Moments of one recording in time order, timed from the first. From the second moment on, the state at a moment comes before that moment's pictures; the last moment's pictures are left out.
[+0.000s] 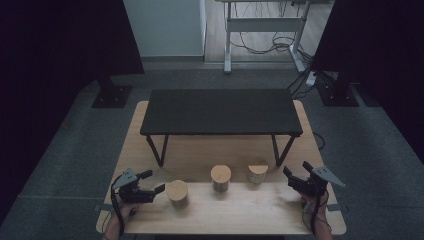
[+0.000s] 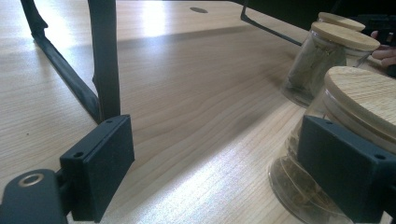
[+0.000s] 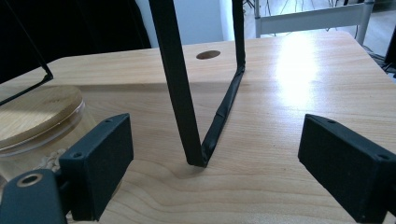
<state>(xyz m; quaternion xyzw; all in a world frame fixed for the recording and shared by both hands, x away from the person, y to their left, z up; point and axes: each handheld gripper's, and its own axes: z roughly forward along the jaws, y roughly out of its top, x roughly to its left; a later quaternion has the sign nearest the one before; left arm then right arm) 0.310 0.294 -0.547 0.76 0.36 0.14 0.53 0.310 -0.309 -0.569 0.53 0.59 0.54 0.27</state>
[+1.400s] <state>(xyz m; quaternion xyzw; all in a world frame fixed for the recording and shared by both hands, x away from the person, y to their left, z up) 0.291 0.298 -0.542 0.77 0.33 0.12 0.53 0.311 -0.310 -0.570 0.53 0.59 0.54 0.27</state>
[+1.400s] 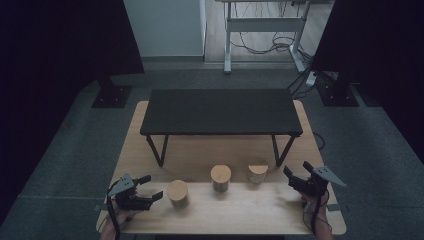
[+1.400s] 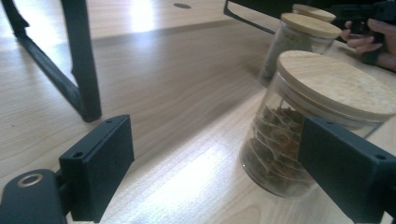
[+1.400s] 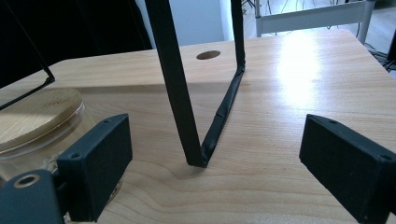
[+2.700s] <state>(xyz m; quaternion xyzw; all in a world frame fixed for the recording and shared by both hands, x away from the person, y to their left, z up) 0.274 0.267 -0.544 0.81 0.28 0.11 0.51 0.310 -0.309 -0.569 0.54 0.59 0.54 0.28</state>
